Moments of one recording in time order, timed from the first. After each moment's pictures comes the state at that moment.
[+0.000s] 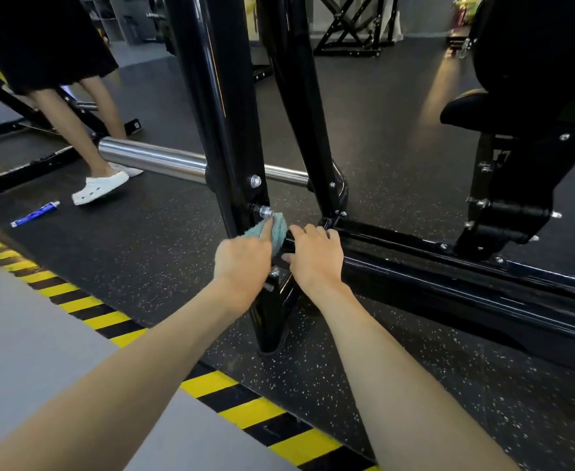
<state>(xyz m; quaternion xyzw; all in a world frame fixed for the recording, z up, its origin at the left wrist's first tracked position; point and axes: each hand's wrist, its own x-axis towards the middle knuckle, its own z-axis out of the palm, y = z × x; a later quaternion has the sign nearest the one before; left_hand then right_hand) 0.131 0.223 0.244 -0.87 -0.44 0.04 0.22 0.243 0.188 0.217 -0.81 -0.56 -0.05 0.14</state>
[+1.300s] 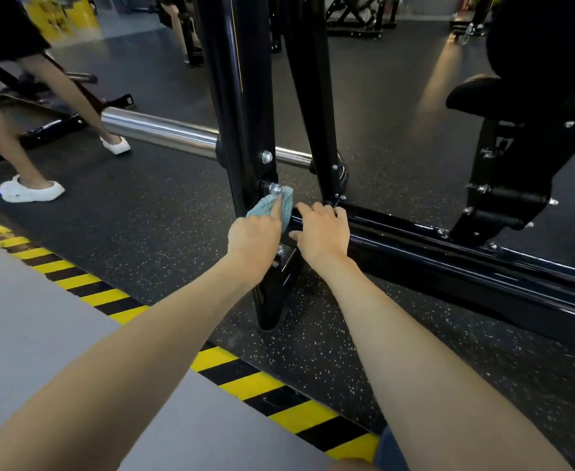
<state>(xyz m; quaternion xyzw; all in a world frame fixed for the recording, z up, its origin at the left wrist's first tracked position) 0.131 0.232 0.235 -0.88 -0.43 0.01 0.20 0.241 0.193 0.217 -0.82 -0.55 -0.07 0.10</state>
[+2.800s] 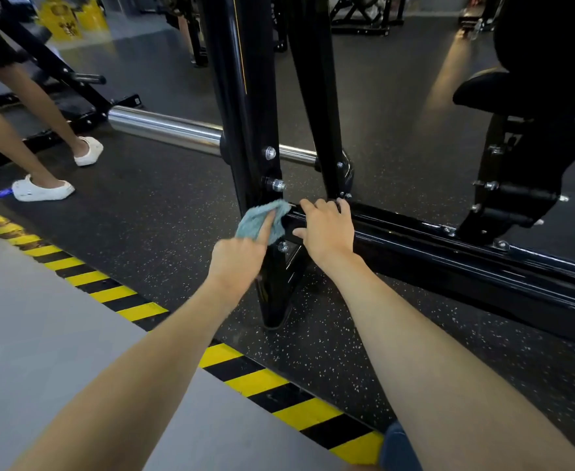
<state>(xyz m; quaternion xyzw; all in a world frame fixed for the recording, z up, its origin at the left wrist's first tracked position) 0.091 0.232 0.201 -0.87 -0.42 0.04 0.24 0.244 0.191 0.216 -0.81 -0.57 -0.07 0.07</state>
